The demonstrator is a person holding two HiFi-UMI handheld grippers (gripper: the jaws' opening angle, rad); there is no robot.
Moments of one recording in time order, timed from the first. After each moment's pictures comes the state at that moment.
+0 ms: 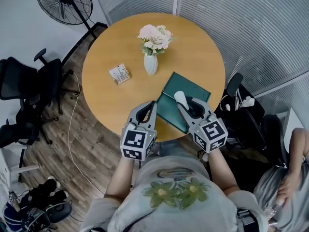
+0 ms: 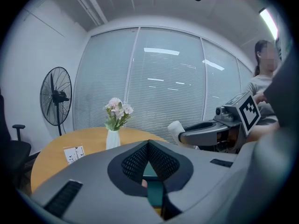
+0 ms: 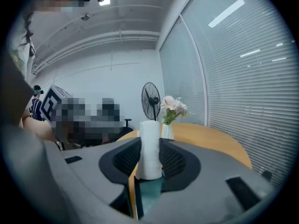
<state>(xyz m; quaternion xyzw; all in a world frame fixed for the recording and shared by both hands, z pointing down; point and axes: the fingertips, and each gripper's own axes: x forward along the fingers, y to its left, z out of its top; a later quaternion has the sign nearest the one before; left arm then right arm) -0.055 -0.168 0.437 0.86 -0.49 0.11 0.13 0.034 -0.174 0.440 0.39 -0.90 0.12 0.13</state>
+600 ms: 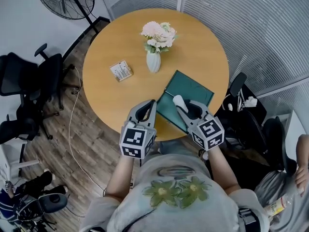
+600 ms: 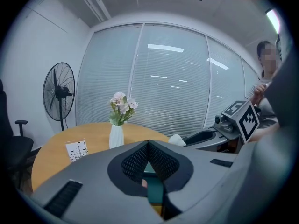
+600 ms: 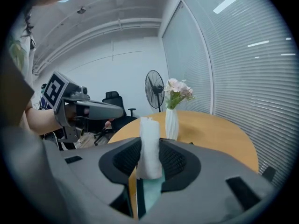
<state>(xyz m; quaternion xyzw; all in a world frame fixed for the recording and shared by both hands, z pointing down) -0.064 -0.179 0.456 0.85 -0.49 0.12 0.15 0.027 -0.176 0.492 0.36 -0.90 0.15 0.19</state>
